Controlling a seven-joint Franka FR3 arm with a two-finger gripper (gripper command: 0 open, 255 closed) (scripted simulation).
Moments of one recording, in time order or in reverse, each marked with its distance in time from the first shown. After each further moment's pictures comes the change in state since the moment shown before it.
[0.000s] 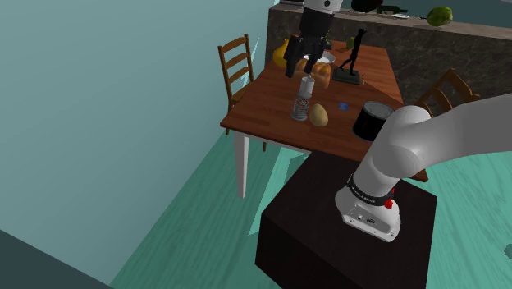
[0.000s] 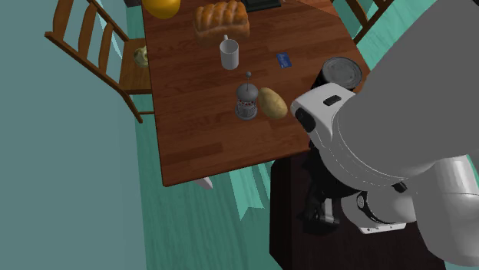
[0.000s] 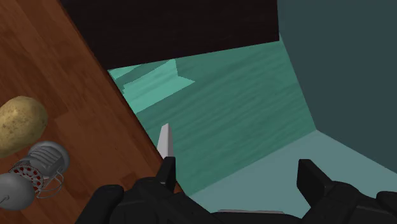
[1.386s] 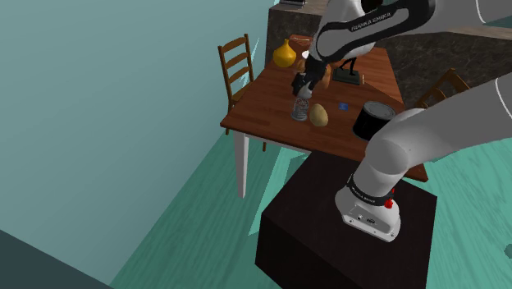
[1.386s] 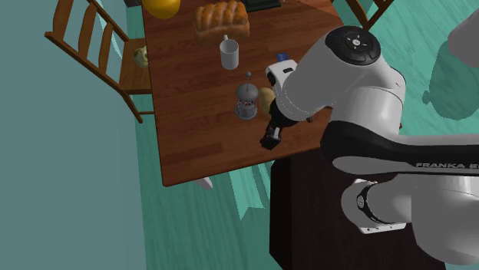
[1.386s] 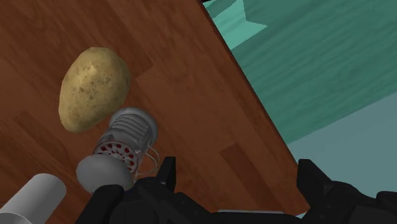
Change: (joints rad) arm -0.200 0.233 -0.211 -0.283 -0.252 0.676 -0.207
